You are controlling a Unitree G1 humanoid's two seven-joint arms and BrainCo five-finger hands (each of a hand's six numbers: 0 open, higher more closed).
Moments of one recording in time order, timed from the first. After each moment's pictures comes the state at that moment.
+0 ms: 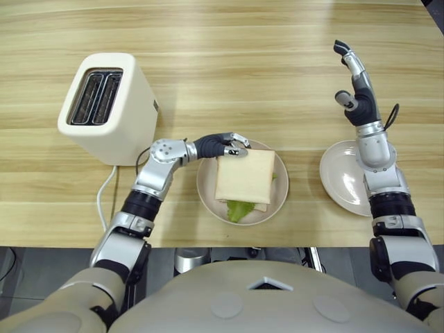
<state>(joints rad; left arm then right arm) -0.31 0.26 -0.28 0.33 -0.13 0.00 -0.92 -0.33 -0.48 -0.02 0.53 -0.30 -0.76 -0.08</state>
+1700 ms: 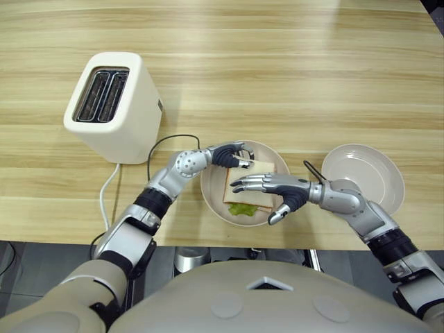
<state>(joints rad) -0.39 0.25 -0.47 0.58 0.37 -0.38 -0.49 -0.05 -0.65 0.47 0.11 -0.26 -0.73 0.60</state>
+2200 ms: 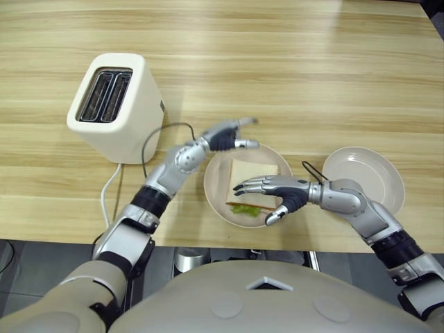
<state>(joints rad) -0.41 0.27 -0.38 0.42 0.58 -0.29 -0.07 -0.02 -0.69 0.48 0.01 -0.28 -0.61 0.65</state>
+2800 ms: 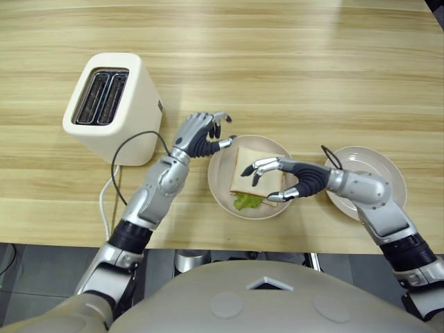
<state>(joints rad) -0.02 0.37 -0.34 -0.13 0.54 -0.17 -0.05 0.03 -0.72 0.29 -0.24 0.32 -0.35 0.79</state>
